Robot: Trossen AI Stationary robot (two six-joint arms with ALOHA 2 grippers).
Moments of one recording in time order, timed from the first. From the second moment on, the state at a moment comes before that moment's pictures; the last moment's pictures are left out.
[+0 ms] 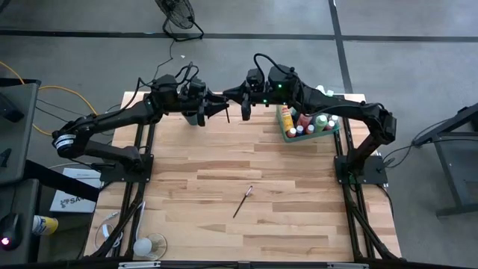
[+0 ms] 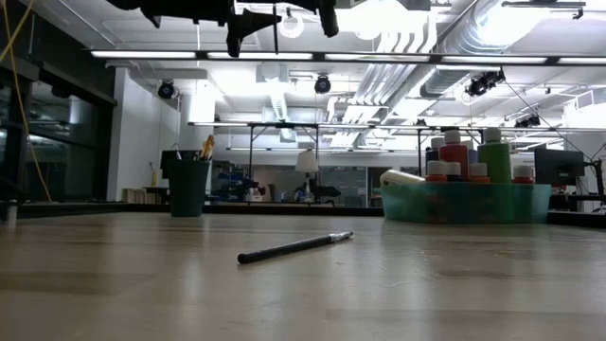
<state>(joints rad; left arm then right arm) 0.48 1.16 0.97 0.24 0.40 -0.39 -0.31 1.65 1.56 0.01 -0.19 0.26</state>
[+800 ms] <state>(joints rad) 0.48 1.16 0.97 0.17 0.27 -0.31 -0.34 1.63 1.56 -0.02 -0.21 0.34</state>
